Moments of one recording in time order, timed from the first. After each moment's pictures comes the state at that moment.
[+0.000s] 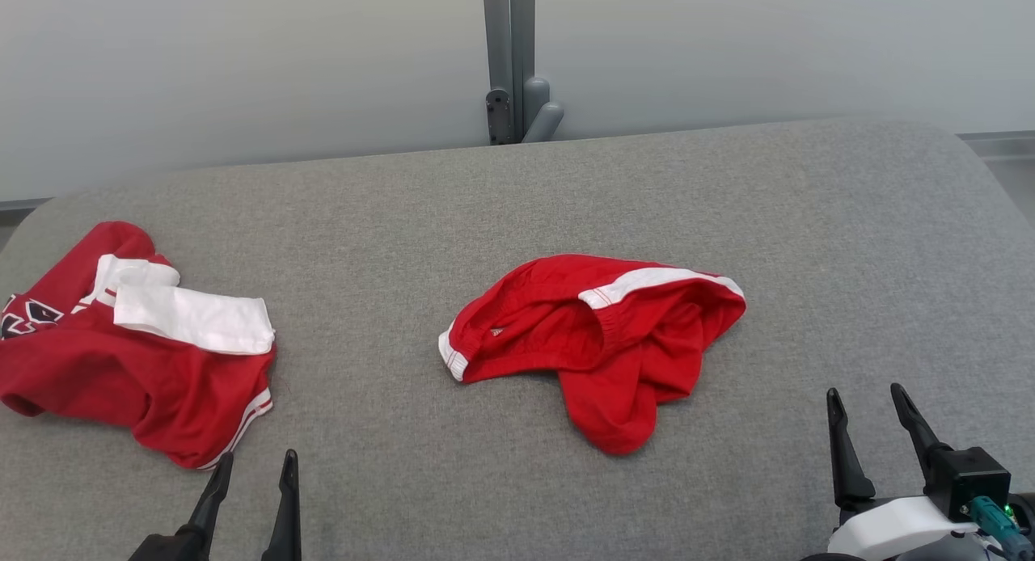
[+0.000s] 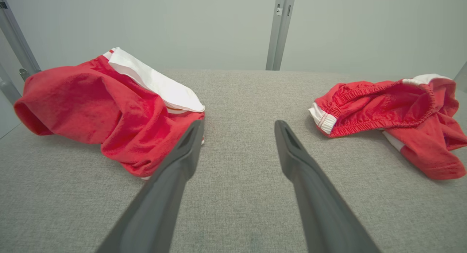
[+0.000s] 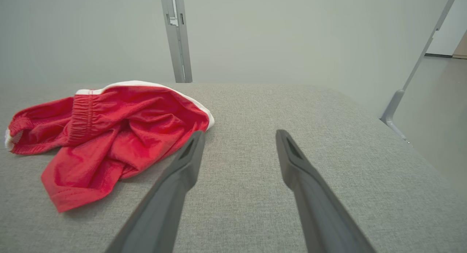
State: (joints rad) left arm 0.15 0.12 -0.02 0.17 -0.22 -0.13 -0.26; right arm 0.08 -0.05 -0.12 0.18 0.02 0.13 -0.26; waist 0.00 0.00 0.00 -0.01
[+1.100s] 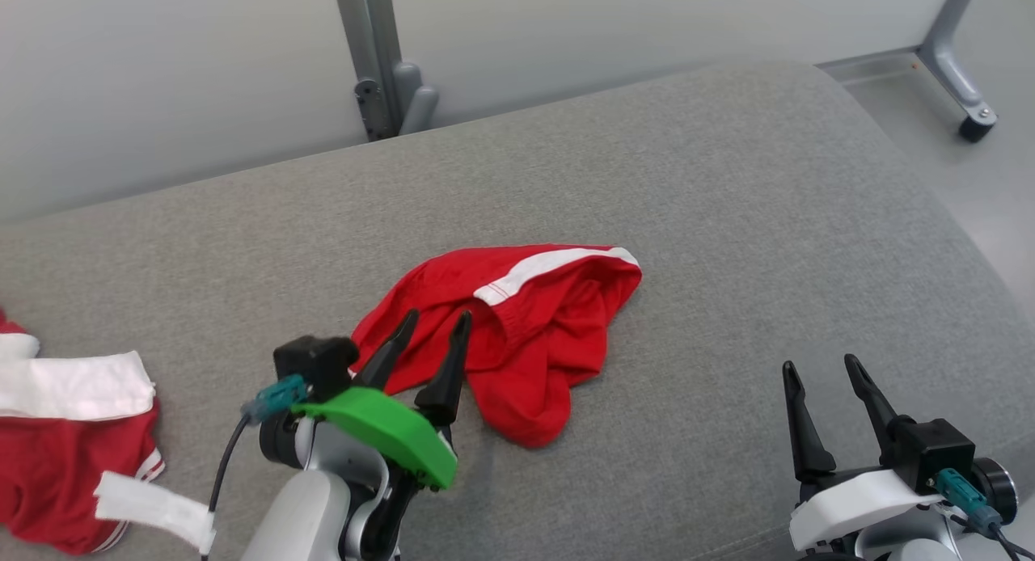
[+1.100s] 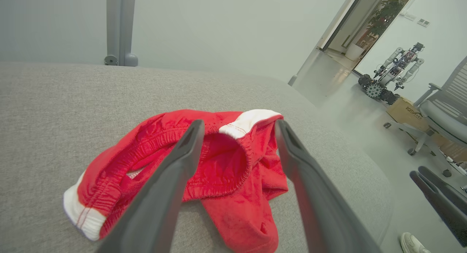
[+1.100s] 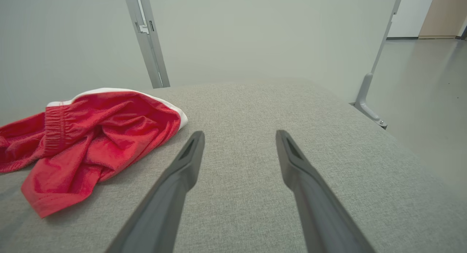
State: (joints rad) left arm -0.23 0.05 -0.35 0.27 -0.57 -0.12 -0.03; right arm 0.01 -0.05 -0.03 0.19 0.07 0.13 -0.26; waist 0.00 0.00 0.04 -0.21
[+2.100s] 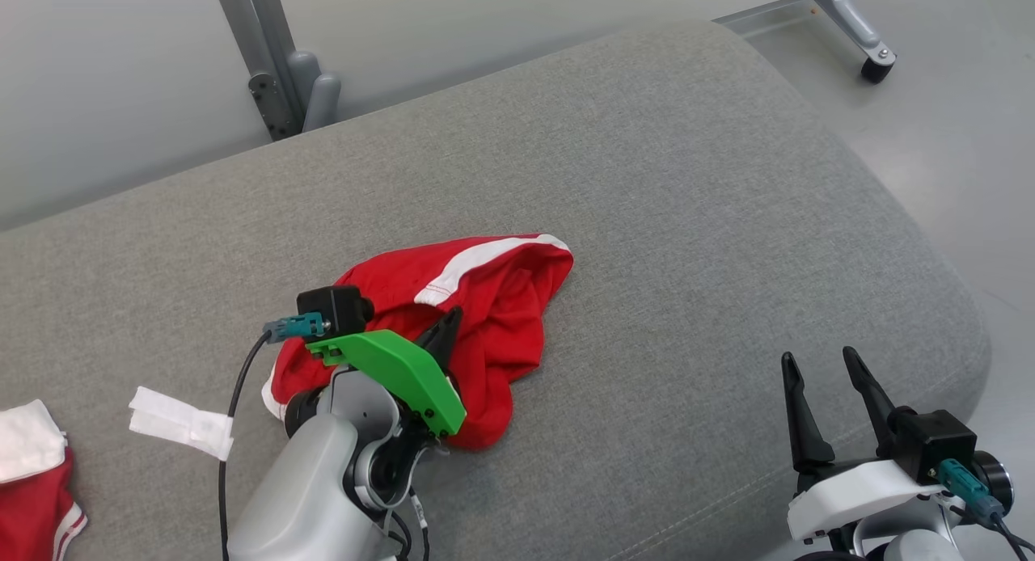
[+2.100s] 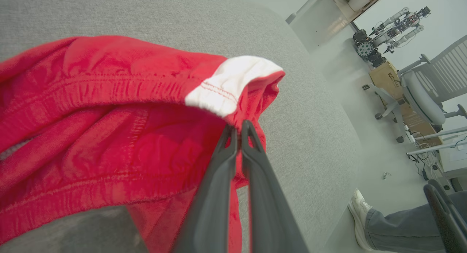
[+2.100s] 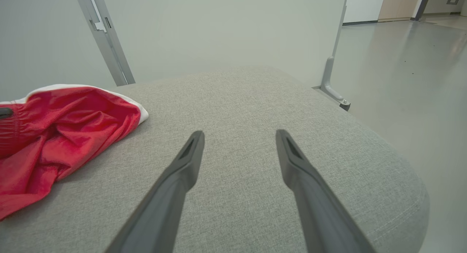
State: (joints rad) left arm -0.44 0.05 -0.46 0.52 -0.87 -0.01 0.16; right arm -0.01 -0.05 -0.03 0.20 0.11 0.13 -0.26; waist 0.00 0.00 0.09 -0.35
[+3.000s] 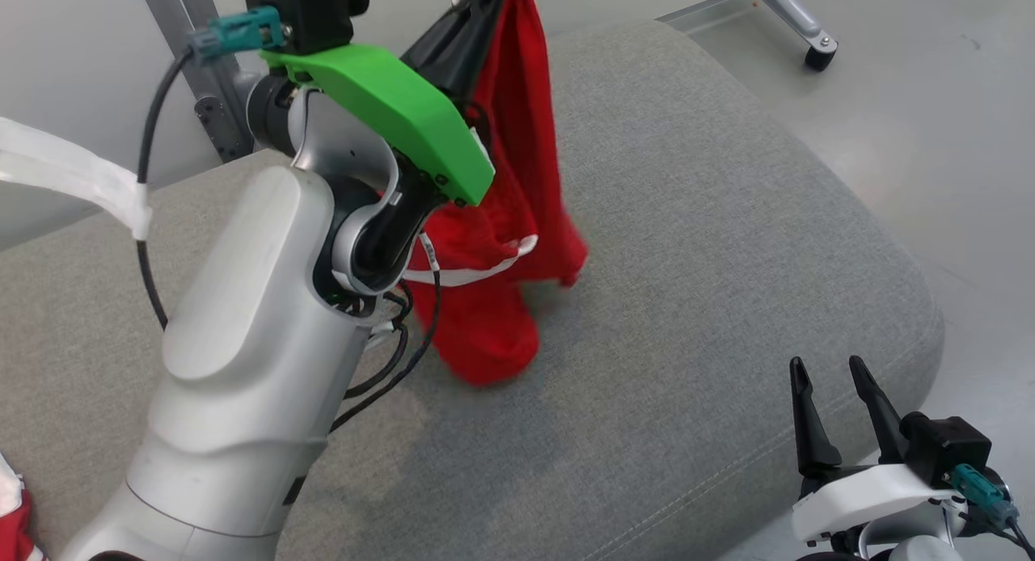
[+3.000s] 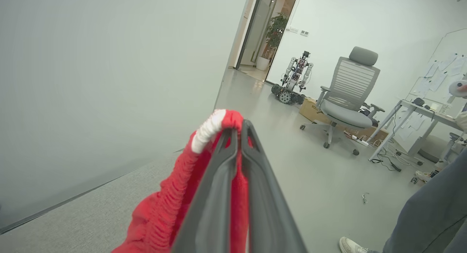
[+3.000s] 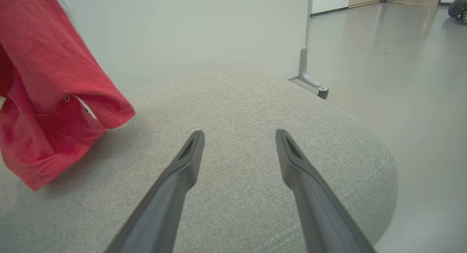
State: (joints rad) left arm -0.84 0.08 -0.48 0.24 -0.82 0.01 0.24; right arm 0.00 -0.05 -0.03 0.22 0.19 0.13 -0.26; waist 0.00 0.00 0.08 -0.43
